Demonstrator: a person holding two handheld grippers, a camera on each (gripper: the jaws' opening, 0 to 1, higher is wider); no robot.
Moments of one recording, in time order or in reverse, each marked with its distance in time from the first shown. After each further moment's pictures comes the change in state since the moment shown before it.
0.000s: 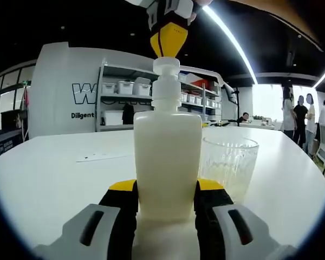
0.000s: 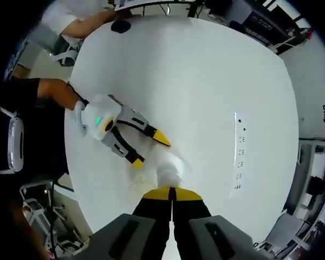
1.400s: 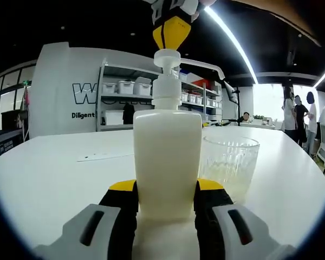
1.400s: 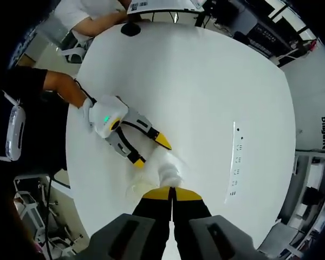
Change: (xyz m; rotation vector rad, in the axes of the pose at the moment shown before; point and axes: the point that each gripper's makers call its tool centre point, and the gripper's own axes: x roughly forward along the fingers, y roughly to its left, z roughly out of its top) left arm -0.008 -0.009 -0.003 0.001 0.002 0.006; right arm -0.007 0.002 -0.001 -0.053 -0.046 -0.017
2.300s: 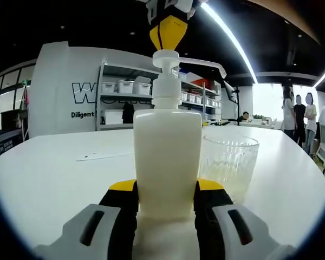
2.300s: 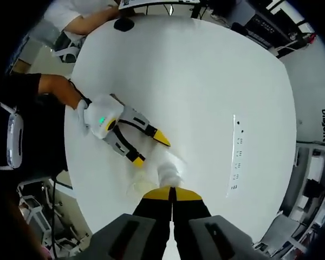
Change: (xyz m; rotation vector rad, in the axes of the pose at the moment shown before) left arm 0.001 0.001 -0.001 -0.002 0.006 -0.002; right arm 0.002 -0.002 0.001 0.037 0.058 -0.002
